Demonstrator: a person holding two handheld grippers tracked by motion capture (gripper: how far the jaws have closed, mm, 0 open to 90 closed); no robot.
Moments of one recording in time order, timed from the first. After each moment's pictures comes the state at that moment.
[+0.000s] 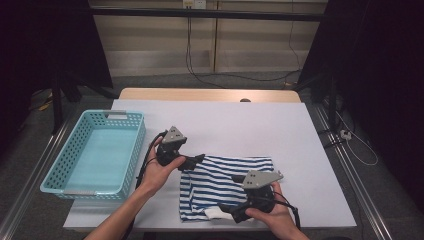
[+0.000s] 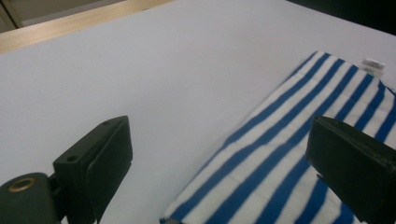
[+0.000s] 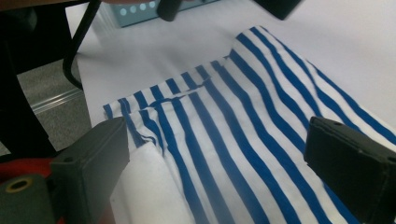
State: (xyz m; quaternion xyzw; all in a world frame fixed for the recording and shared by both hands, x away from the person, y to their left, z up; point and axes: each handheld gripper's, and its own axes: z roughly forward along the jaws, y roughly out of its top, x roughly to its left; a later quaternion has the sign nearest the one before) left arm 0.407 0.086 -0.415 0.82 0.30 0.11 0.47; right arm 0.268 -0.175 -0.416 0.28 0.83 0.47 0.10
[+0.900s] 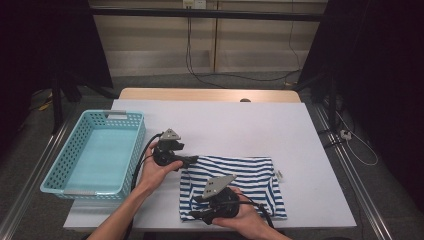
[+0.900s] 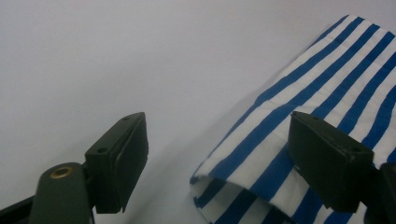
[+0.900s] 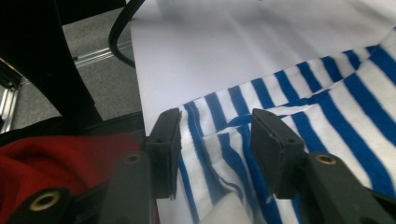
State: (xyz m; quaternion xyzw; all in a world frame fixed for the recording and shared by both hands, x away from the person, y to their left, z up) left arm 0.419 0.101 -0.441 0.83 0.33 0.06 0.44; right arm 0.274 -0.097 -0.431 0.20 0.89 0.41 0.01
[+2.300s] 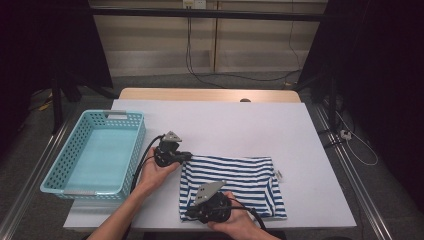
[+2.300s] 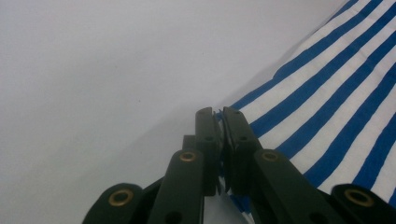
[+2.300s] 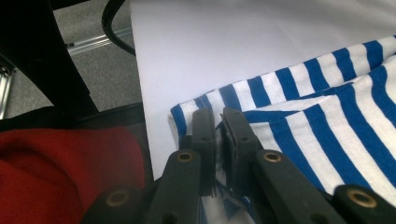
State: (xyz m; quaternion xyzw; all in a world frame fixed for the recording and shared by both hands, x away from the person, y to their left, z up) left arm 0.423 0.100 -0.451 0.85 0.34 0.05 0.40; right arm 0.270 -0.079 -0.447 0.19 0.90 0.39 0.02
